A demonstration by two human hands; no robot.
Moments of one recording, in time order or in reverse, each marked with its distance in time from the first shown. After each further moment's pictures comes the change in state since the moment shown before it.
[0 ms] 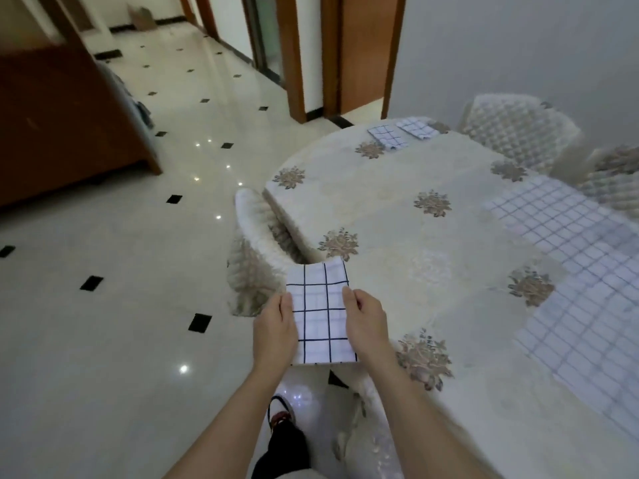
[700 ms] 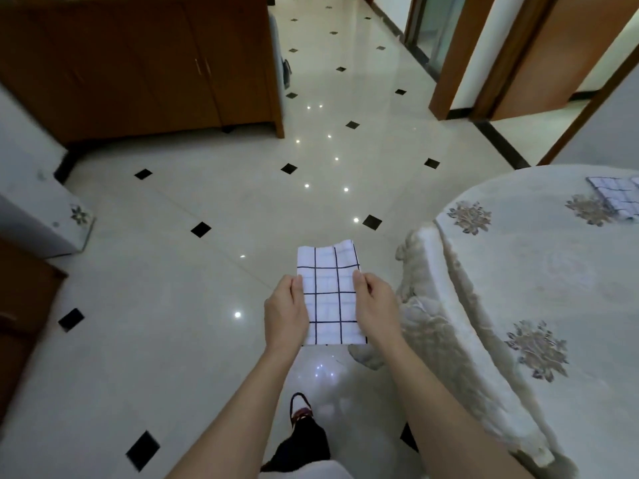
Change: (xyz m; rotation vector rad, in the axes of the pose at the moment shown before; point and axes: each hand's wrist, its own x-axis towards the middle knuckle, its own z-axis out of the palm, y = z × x) left_hand 0.243 -0.144 -0.227 -0.021 0.373 -0.230; right_hand 0.124 -0.145 0.353 -0.118 -0.325 -0.151
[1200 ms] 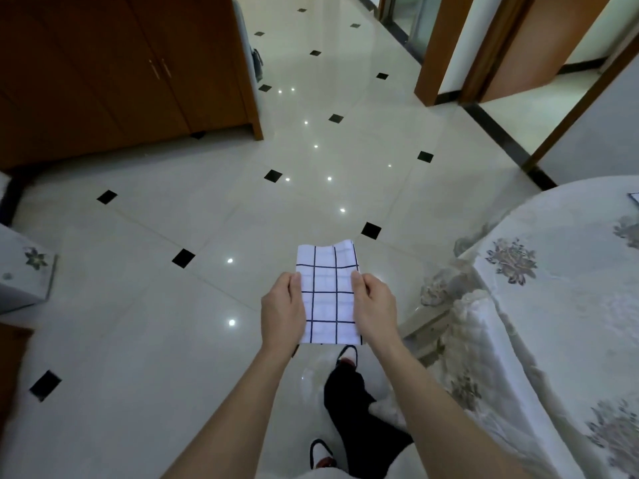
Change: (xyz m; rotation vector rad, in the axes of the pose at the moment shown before) left_hand 0.241 0.014 0.021 0.048 -0.135 0.044; right_hand 0.193 -0.058 0.093 0.012 0.091 0.101
